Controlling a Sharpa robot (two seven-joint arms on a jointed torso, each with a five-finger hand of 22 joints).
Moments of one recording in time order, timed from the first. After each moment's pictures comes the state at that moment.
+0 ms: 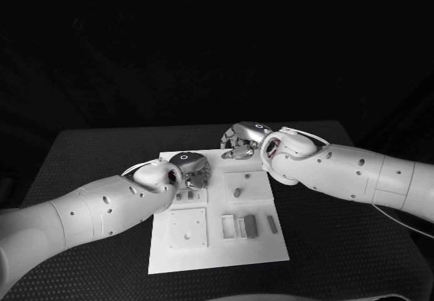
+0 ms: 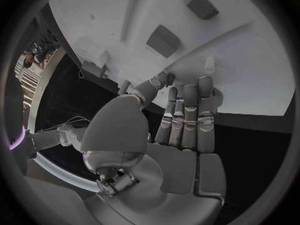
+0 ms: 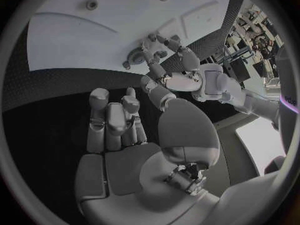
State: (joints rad) left arm 1.20 -0.41 -0.20 1.13 -1.57 -0.27 -0.04; left_hand 1.16 -0.13 0.57 -0.27 0.08 0.95 0.15 0.16 0.60 1.11 0.12 0.09 0.22 1.02 0.01 1.18 0.58 0.06 1.19 -0.09 0.47 1.29; right arm 1.19 -0.71 -0.01 1.39 -1.51 -0.33 -0.15; right_hand 1.05 -0.12 0.55 -0.24 0.05 0.96 0.11 0.22 0.64 1.15 0.00 1.06 1.16 1.25 -0.10 1.44 1.00 0.22 1.18 -0.05 0.96 1.31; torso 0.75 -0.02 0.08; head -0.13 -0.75
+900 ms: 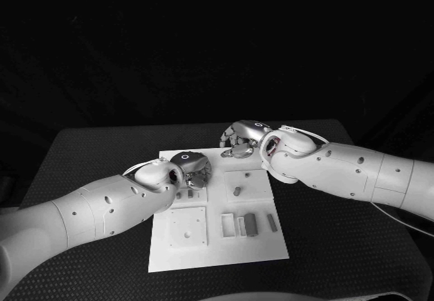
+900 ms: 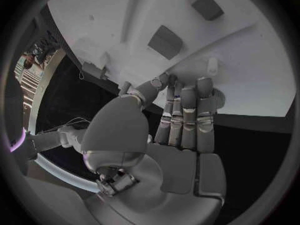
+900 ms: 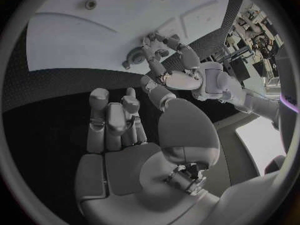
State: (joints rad) left arm 1.19 -0.40 -0.20 1.12 -1.59 -0.26 -0.04; left_hand 1.18 -0.11 0.58 -0.28 0.08 1.00 0.14 0.19 0.58 1.18 0.09 0.11 0.25 1.06 -0.02 1.23 0.59 0.06 1.23 -0.12 0.51 1.31; right arm 1.19 -0.71 -0.01 1.38 -1.51 -0.33 -0.15; right_hand 1.05 -0.12 0.55 -0.24 0.05 0.96 0.11 0.22 0.64 1.15 0.00 1.06 1.16 1.25 -0.10 1.44 0.99 0.22 1.18 -0.05 0.96 1.31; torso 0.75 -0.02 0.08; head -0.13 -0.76
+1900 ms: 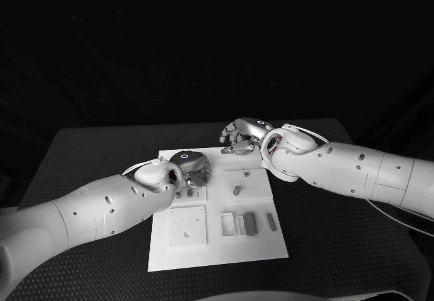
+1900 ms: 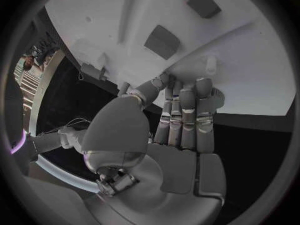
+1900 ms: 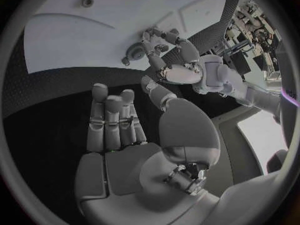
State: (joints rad) left arm 1.19 -0.40 -0.19 1.11 -1.60 -0.27 -0.03; left_hand 1.20 -0.09 0.60 -0.29 0.07 1.03 0.12 0.22 0.58 1.23 0.07 0.11 0.28 1.08 -0.04 1.25 0.59 0.06 1.26 -0.13 0.53 1.31; right arm 1.19 -0.71 -0.01 1.37 -1.44 -0.36 -0.13; right_hand 1.04 -0.13 0.57 -0.23 0.05 0.89 0.14 0.19 0.65 1.09 0.03 0.82 0.98 1.16 -0.08 1.13 0.82 0.24 1.06 0.02 0.76 1.20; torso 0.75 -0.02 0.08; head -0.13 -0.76
